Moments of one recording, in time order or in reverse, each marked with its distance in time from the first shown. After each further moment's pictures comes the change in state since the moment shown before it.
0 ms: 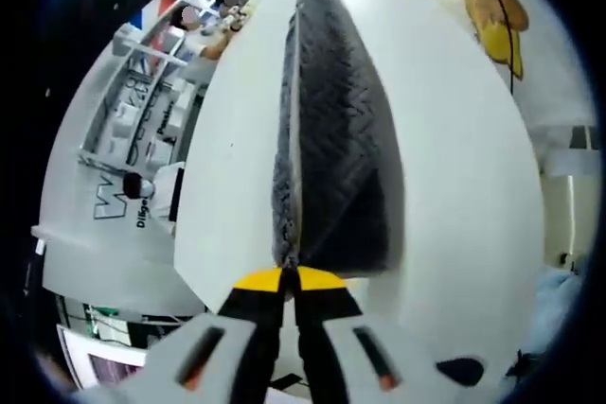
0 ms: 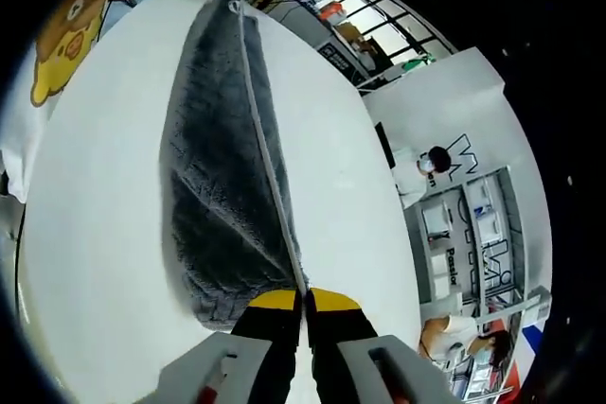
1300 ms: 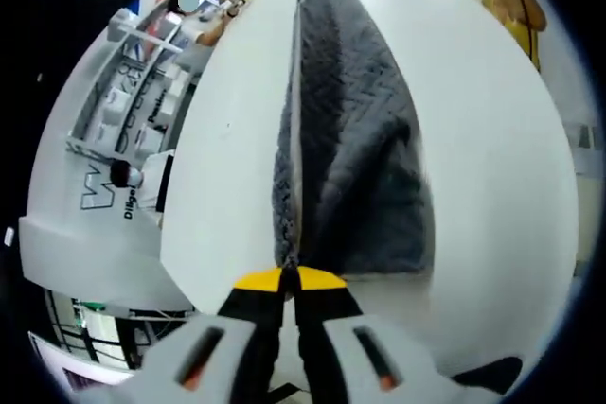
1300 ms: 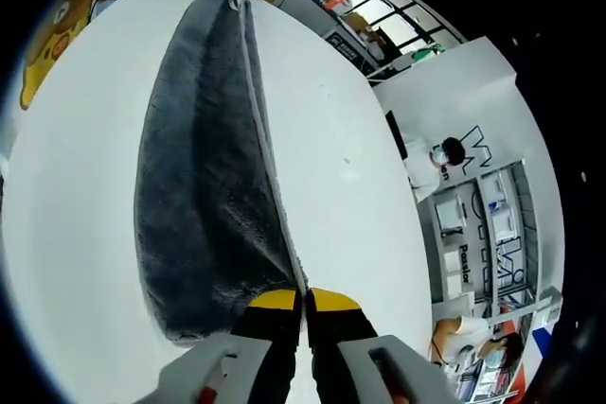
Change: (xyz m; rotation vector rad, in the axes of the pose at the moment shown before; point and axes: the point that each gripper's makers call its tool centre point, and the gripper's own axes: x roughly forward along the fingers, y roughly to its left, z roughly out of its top) left arm 0.067 0.016 -0.024 -0.031 0.040 -0.070; right arm 0.069 -0.015 -0.007 0.008 0.031 0.074
